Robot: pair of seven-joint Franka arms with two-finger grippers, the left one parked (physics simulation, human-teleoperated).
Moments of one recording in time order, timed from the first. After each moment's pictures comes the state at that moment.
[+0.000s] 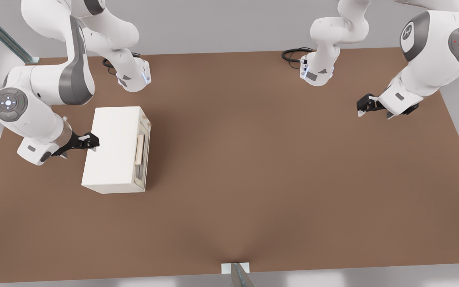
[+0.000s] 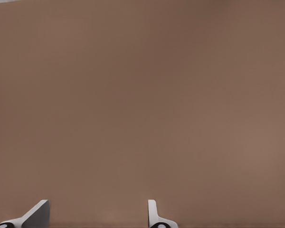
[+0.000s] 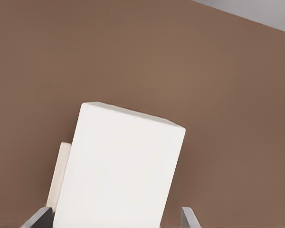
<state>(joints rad) 0.15 0.18 -0.05 -1.43 -0.09 1.55 -0.16</state>
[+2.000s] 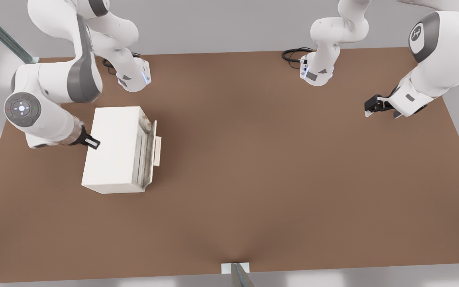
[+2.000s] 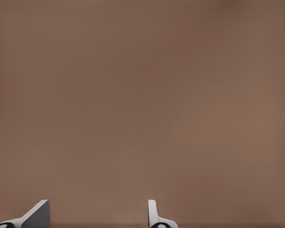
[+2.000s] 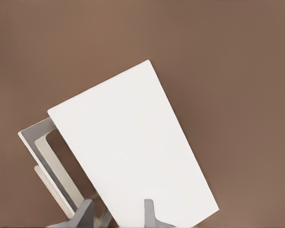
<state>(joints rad) 0.32 0.20 -0.21 -1.37 -0.03 1.37 0.56</state>
